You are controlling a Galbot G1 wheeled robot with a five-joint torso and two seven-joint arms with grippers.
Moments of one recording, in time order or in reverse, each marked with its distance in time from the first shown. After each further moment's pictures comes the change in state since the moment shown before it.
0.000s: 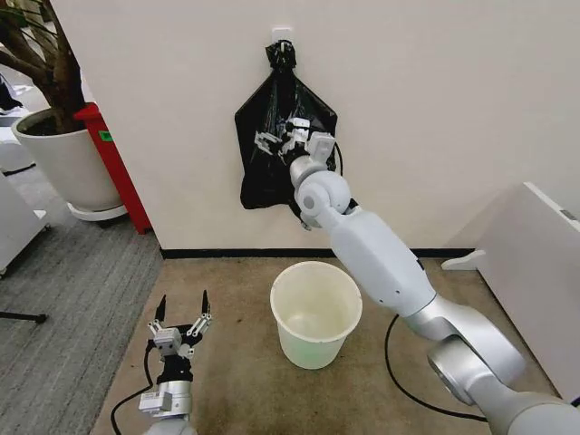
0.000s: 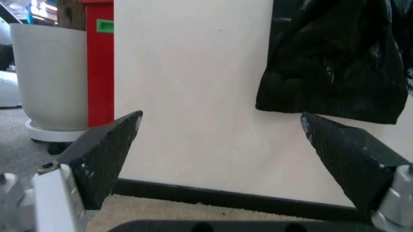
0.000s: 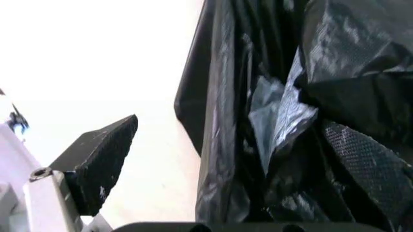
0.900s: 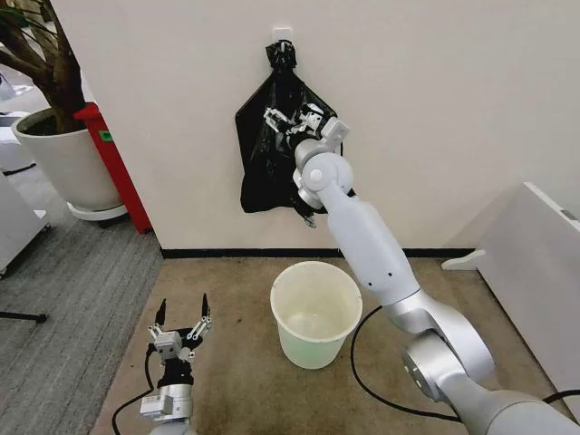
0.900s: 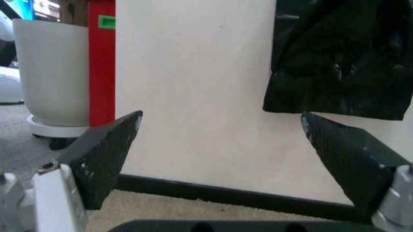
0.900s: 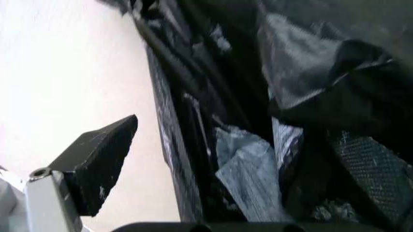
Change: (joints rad) left arm 0.005 -0.017 0.001 0.009 0.006 -0.010 0.000; right arm 0.003 0.098 0.177 -0.098 0.119 0.052 -0.012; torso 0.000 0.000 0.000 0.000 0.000
